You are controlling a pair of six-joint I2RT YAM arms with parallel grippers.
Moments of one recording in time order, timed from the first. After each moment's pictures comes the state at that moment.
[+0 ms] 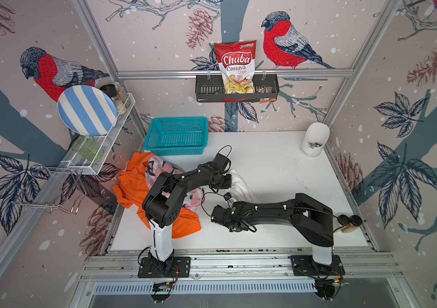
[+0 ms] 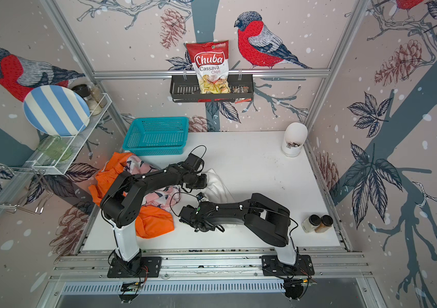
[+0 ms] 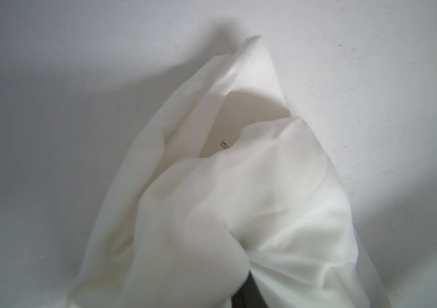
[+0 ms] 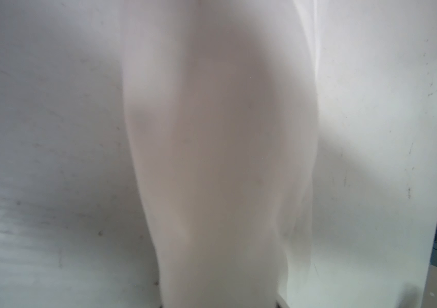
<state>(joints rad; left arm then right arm) -0.56 1.91 1.22 -0.42 0.18 -0.49 1.30 1.91 1.23 -0.88 0.57 0.66</state>
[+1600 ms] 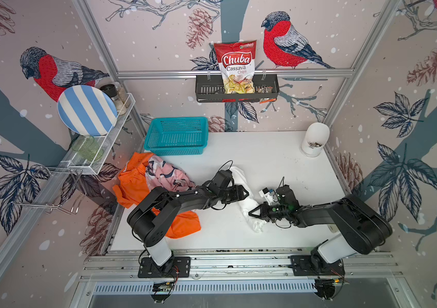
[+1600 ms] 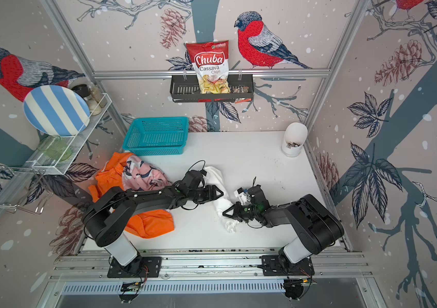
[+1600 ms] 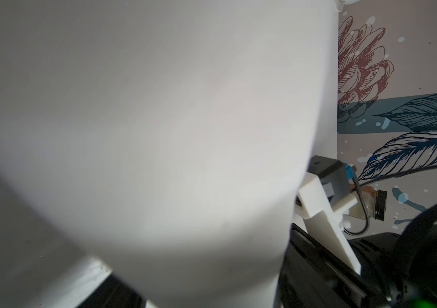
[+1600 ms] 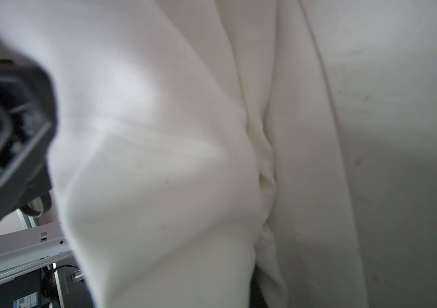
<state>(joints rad) -0.73 1.73 0.84 0.13 0.38 -0.86 0.55 1.54 0.33 0.45 -0.79 0.86</state>
